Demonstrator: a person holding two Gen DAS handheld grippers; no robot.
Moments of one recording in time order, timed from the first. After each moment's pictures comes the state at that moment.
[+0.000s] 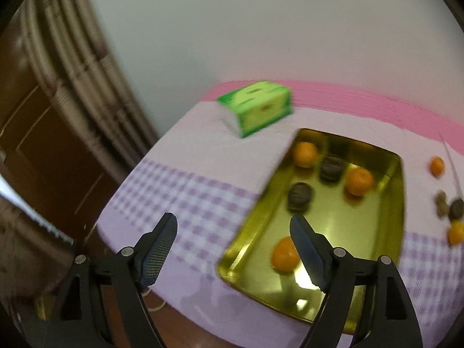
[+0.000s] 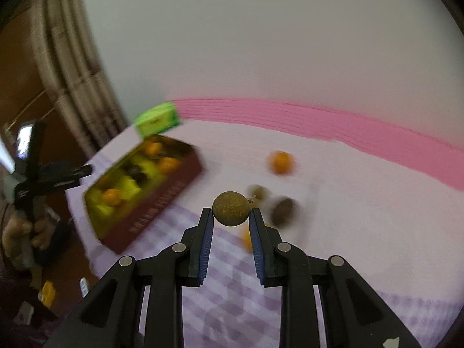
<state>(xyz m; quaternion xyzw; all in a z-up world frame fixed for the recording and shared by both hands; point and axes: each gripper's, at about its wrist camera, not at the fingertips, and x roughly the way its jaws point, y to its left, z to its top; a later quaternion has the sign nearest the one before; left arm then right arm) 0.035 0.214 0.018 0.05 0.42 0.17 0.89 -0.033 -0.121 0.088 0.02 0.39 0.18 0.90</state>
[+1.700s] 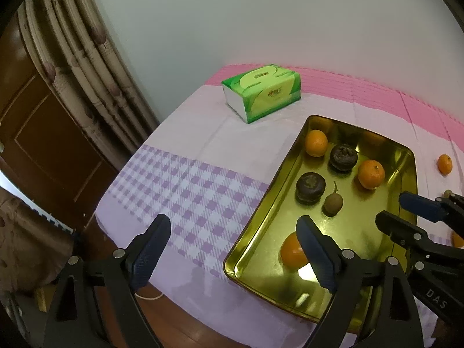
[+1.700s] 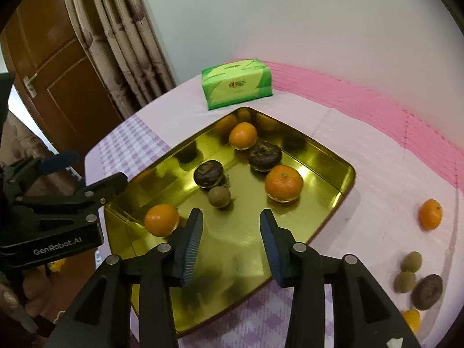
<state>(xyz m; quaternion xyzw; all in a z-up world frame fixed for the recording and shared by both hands) 0.044 0.218 0.007 0.05 0.45 0.16 0.88 0.056 0.062 0.040 -0.04 0.46 0.27 0.84</state>
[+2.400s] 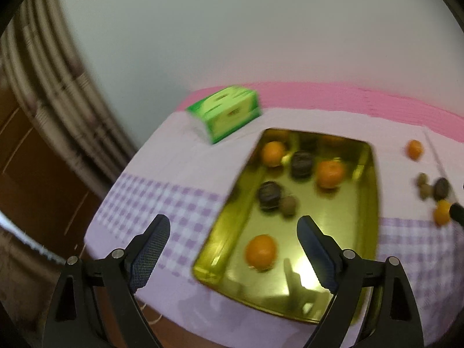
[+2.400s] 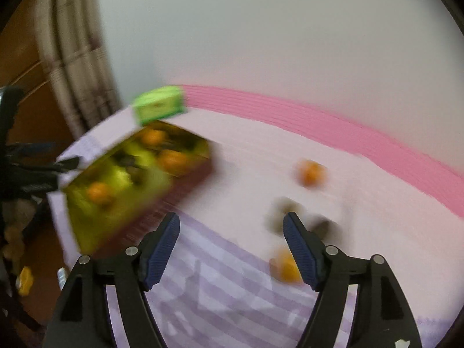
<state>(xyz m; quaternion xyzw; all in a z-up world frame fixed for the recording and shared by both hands) 0.026 0.176 0.018 0.09 0.40 0.08 0.91 -0.009 -0.088 0.059 -0.03 0.40 0.12 0.91</state>
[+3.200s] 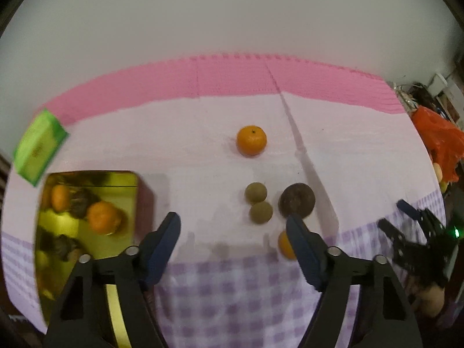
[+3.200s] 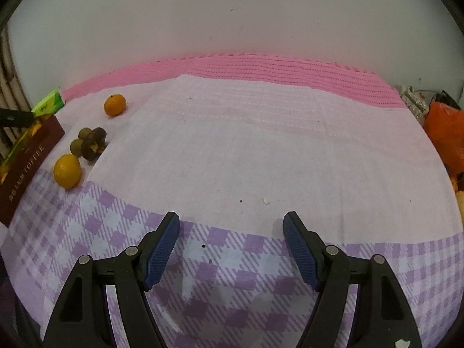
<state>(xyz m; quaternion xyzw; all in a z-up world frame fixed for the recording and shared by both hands) 0.124 -0.021 -0.006 0.07 0.53 -0.19 0.83 -0.060 -0.284 -0.003 0.03 0.45 -0.05 0.89</state>
